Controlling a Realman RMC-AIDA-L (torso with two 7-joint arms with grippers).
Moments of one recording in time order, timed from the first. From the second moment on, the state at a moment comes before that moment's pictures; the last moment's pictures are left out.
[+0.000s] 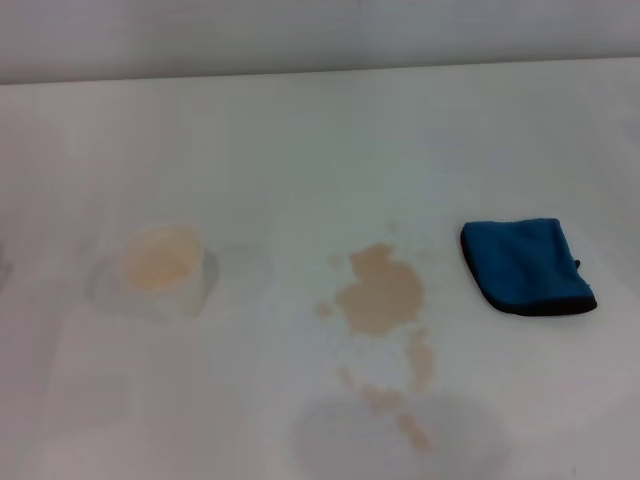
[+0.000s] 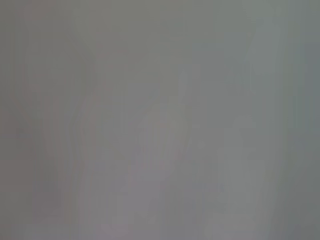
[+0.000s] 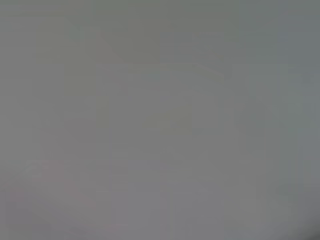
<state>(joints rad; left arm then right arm) -0.22 -2.07 1.36 0.15 -2.93 -1.27 2.81 0.31 1.81 -0.56 -0.44 1.70 1.24 -1.21</state>
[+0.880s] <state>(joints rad) -0.25 -2.07 1.36 0.19 -2.93 -1.28 2.81 0.61 1.96 -0.85 -1.16 0.62 1.79 -0.70</state>
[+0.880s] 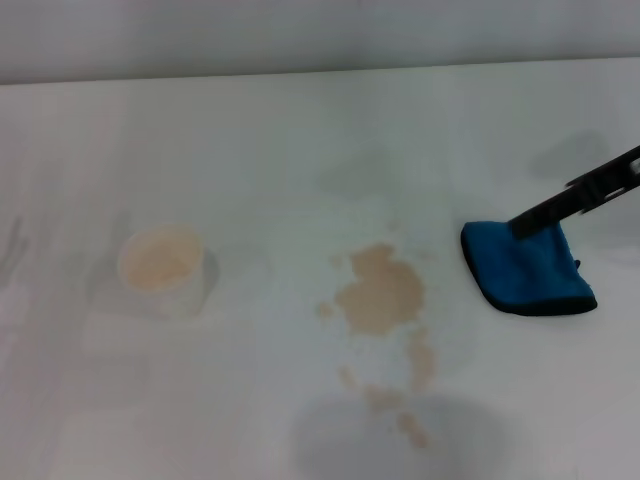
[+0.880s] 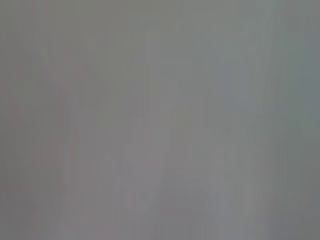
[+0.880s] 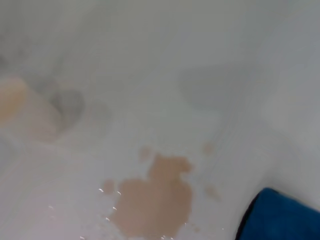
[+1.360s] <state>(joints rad) -0.26 -2.07 1.36 0.19 -2.93 -1.30 2.82 0.64 2.01 -1.18 -1.17 0.37 1.63 -0.54</state>
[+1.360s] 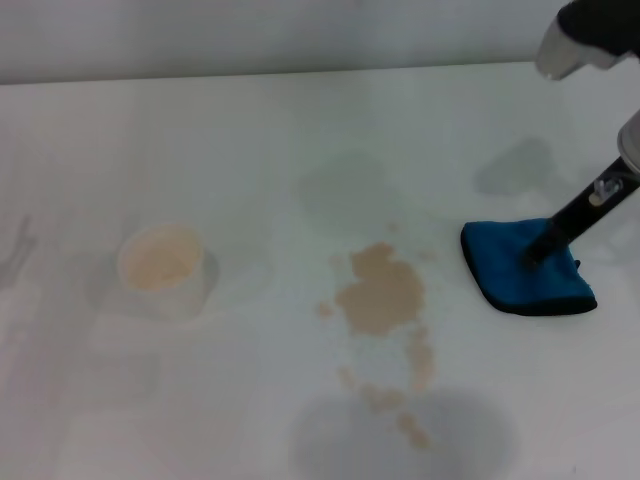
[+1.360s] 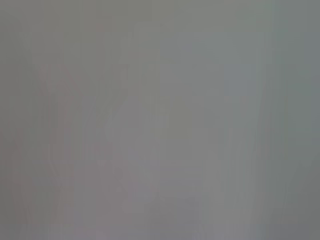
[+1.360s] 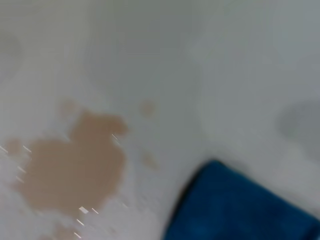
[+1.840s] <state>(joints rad) -0.26 -2.07 1.37 0.19 -2.93 -1.32 2.82 0.65 2.02 -1.27 -1.09 0.32 1.55 -0.49</state>
